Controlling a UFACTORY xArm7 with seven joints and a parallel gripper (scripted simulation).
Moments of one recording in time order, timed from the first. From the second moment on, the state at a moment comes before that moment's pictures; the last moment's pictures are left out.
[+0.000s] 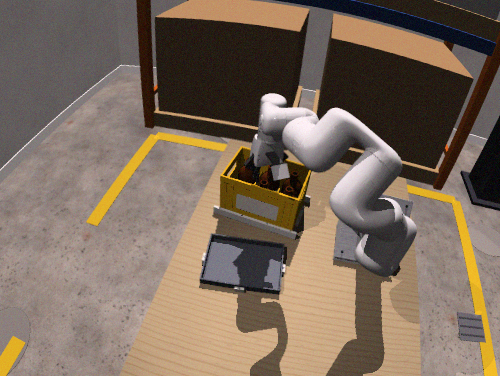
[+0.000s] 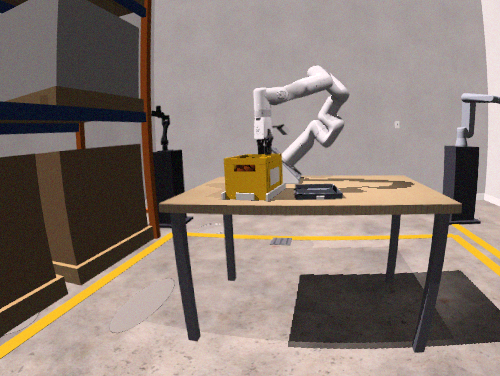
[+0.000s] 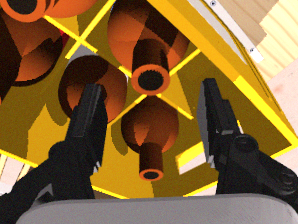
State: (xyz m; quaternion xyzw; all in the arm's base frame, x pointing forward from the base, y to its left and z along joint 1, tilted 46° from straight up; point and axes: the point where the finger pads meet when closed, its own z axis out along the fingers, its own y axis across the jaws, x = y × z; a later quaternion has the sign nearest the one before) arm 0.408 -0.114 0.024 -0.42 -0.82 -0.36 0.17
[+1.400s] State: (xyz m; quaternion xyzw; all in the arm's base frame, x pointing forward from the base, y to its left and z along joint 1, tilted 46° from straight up) arm 0.409 -0.092 0.002 -0.42 -0.82 -0.36 0.17
